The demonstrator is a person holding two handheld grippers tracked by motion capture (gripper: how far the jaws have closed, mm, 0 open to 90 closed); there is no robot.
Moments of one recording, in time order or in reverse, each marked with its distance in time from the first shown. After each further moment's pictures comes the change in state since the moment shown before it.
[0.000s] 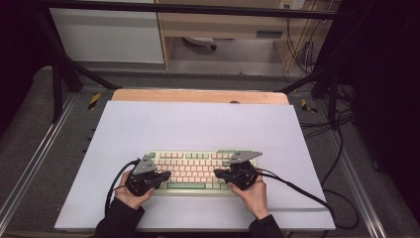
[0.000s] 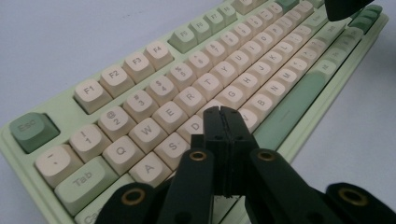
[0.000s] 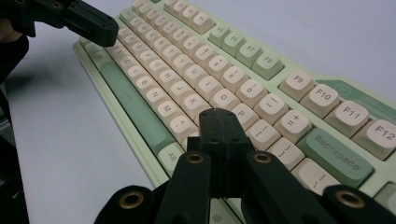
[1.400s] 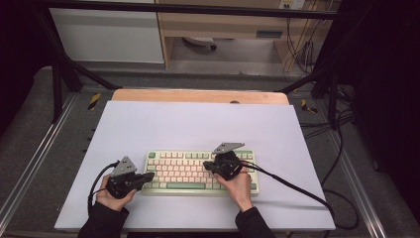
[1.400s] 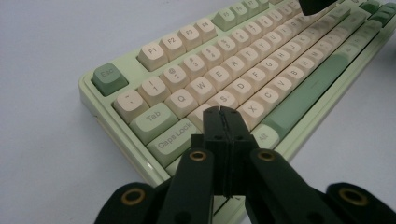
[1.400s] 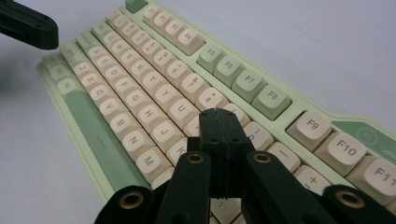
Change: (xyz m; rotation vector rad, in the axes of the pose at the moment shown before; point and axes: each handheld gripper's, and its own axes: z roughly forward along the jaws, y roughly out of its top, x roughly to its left) left arm 0.024 -0.025 -0.030 -0.021 0.028 -0.044; right arm 0.000 0.025 0.042 0.042 -0.050 0.032
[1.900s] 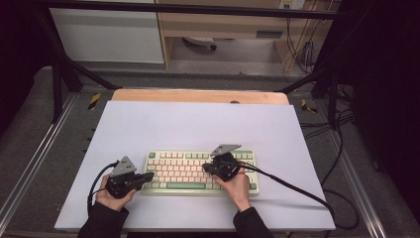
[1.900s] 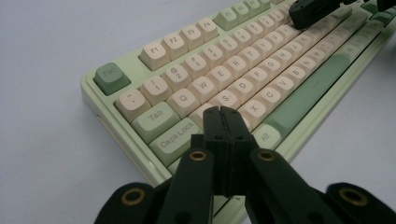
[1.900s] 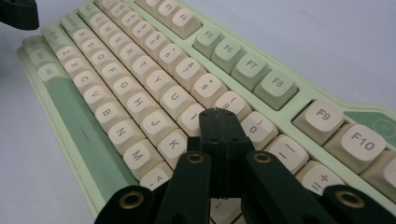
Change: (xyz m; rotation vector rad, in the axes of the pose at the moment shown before) left arm 0.001 -0.001 0.000 -0.001 0.002 -0.003; right arm 0.000 -0.005 0.010 0.026 -0.009 -0.011
